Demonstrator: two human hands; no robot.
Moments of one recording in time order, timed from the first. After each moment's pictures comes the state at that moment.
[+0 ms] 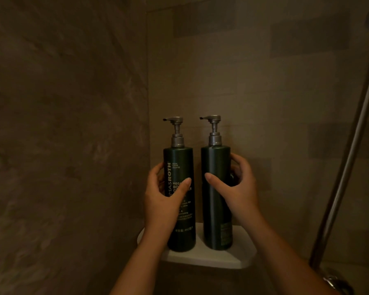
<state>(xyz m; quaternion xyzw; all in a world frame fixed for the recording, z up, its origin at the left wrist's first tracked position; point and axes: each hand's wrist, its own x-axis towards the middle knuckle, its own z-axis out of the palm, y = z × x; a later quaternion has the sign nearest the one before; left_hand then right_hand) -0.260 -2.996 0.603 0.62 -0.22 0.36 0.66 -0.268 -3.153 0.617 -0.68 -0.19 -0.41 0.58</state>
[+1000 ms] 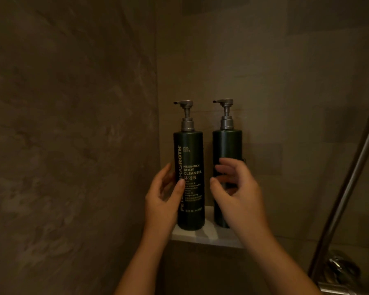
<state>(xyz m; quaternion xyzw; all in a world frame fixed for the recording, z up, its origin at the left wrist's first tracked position) -0.276 -2.975 0.573 0.61 -0.24 0.29 0.70 -0.320 -3.113 0.594 -0.72 -0.18 -0.38 0.55</state>
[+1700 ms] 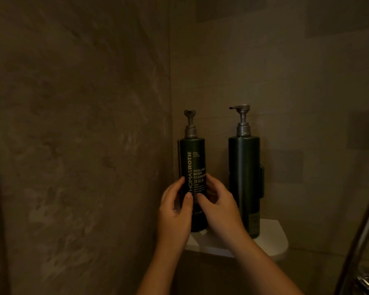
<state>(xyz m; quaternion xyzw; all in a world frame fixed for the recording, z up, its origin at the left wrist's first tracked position) -0.270 -2.971 0.569 0.65 -0.19 0.32 0.66 -0.269 -3.068 0.581 -0.71 -0.18 -0.24 0.64</state>
